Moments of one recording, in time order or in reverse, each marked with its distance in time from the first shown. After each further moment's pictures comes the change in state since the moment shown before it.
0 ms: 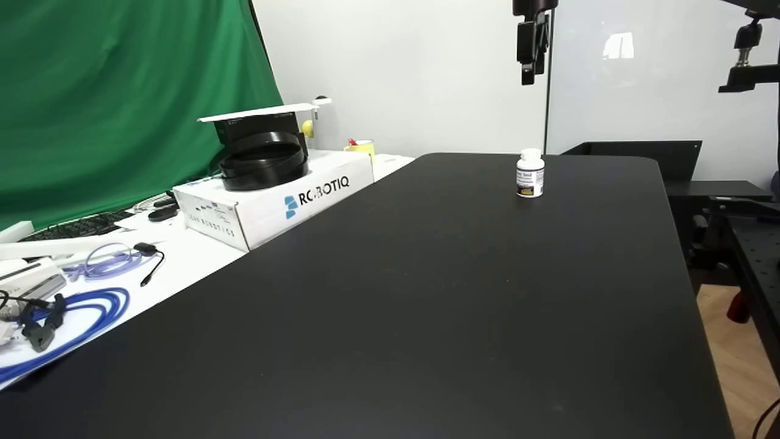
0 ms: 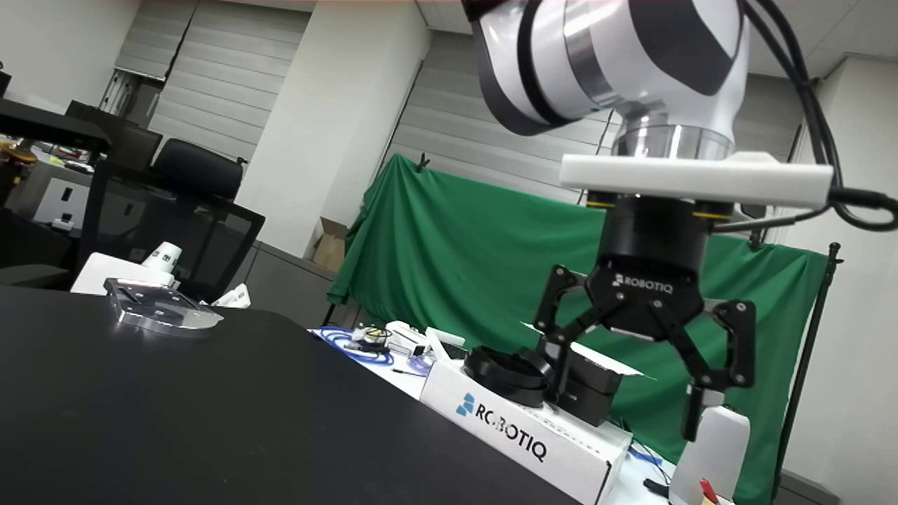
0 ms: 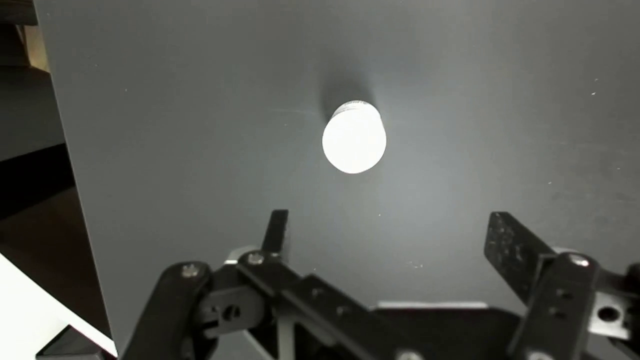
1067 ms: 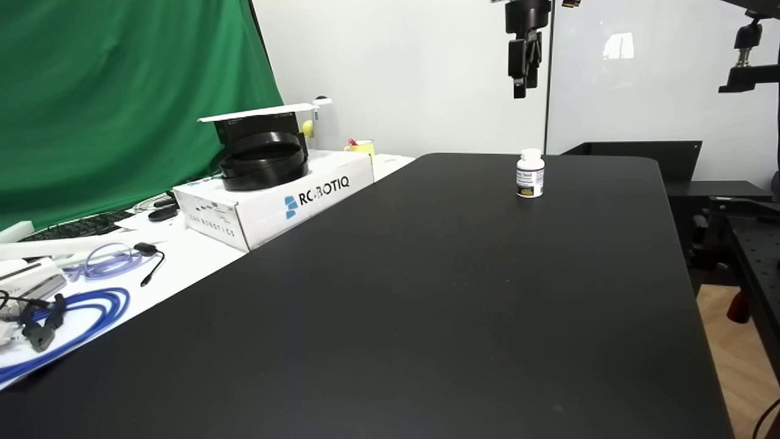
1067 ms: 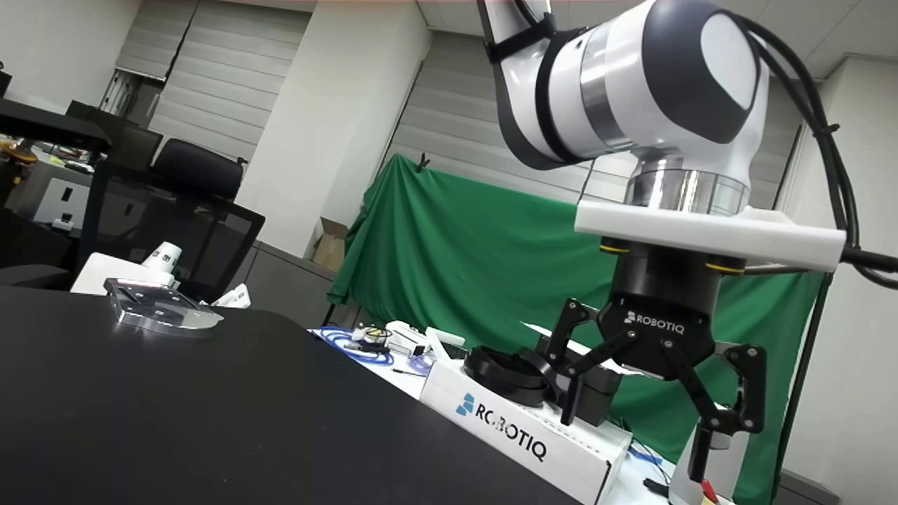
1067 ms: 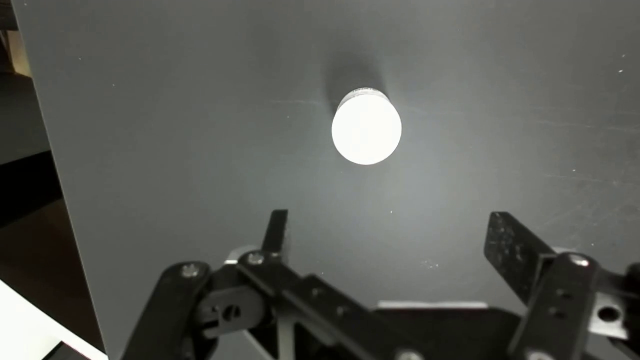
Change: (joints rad) arm -0.026 0.103 0.009 0.070 0.058 0.010 -0.022
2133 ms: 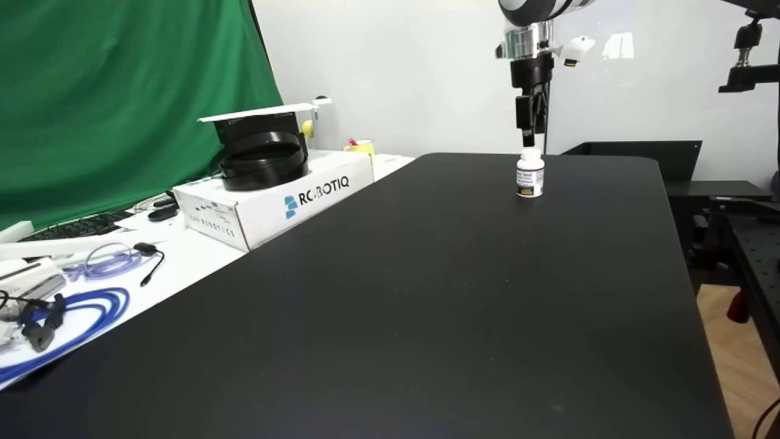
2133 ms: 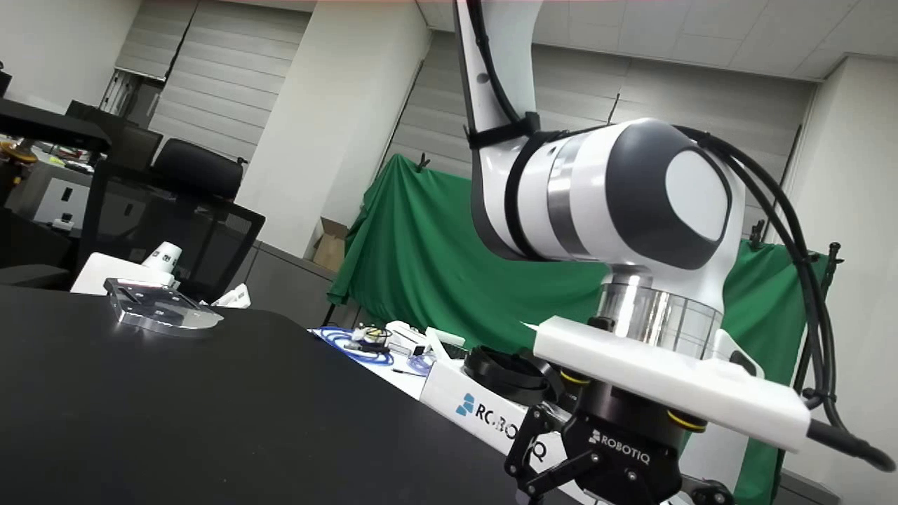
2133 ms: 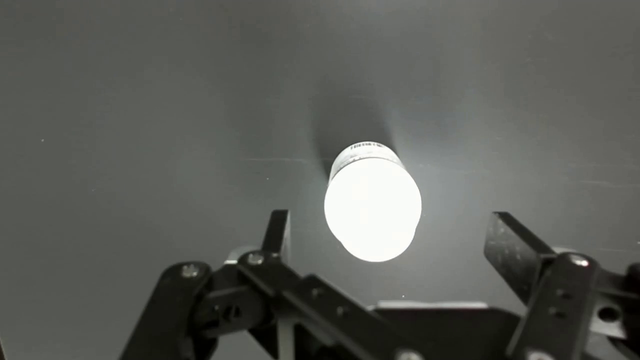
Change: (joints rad) arm -0.045 0.167 0.030 -0.033 0.012 0.121 0.000
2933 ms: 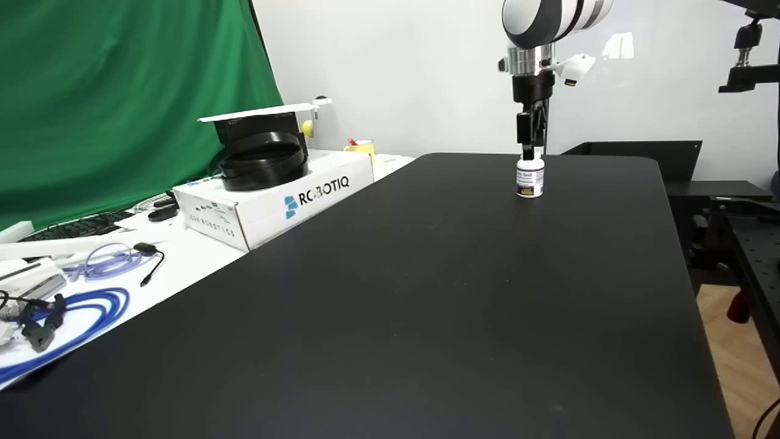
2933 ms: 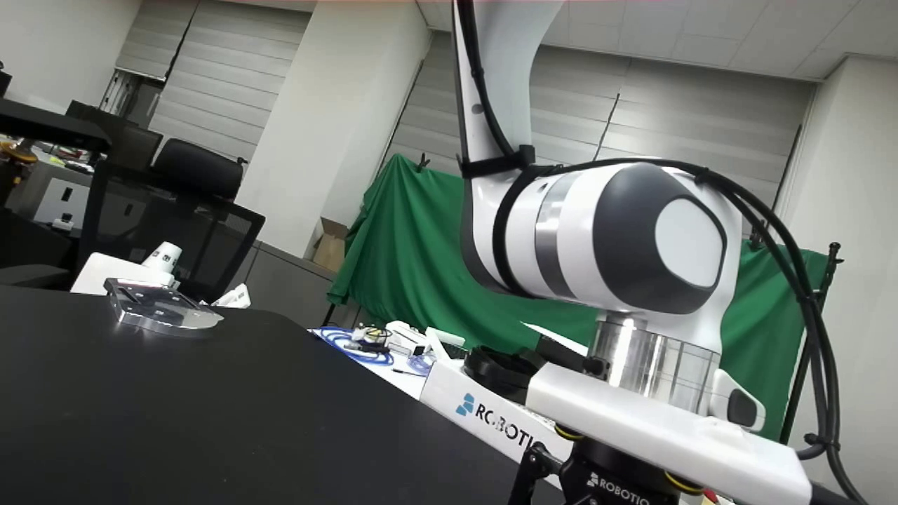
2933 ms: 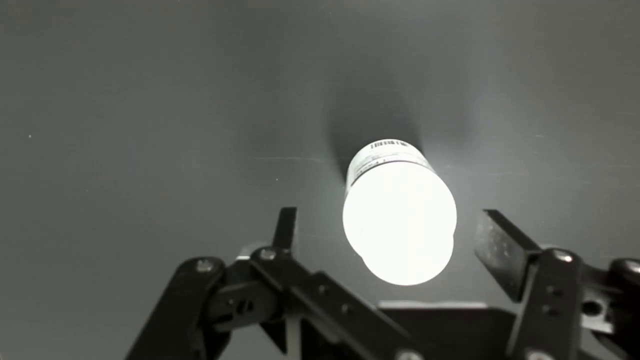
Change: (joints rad) arm -0.034 0.058 0.023 -0.012 -0.001 0.115 -0.004
